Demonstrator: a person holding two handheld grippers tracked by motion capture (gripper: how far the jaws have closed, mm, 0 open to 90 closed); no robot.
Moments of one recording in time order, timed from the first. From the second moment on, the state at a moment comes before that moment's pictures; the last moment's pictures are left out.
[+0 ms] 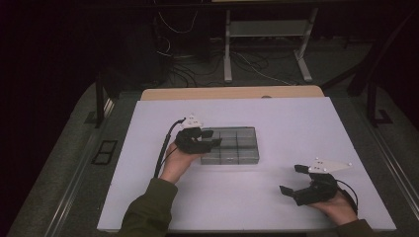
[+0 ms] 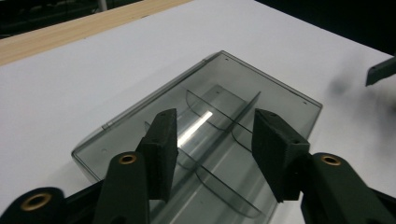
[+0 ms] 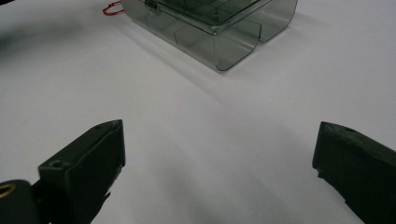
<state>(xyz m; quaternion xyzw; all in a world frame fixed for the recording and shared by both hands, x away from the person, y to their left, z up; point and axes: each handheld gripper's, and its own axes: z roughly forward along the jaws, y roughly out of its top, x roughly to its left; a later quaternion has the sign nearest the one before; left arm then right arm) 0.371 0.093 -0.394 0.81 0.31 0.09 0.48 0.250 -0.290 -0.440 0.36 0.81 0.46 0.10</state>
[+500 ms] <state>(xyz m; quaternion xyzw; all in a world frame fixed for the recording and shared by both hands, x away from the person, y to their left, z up) 0.403 0.078 -0.390 0.82 0.34 0.09 0.45 0.250 -0.291 -0.440 0.36 0.80 0.46 0.10</state>
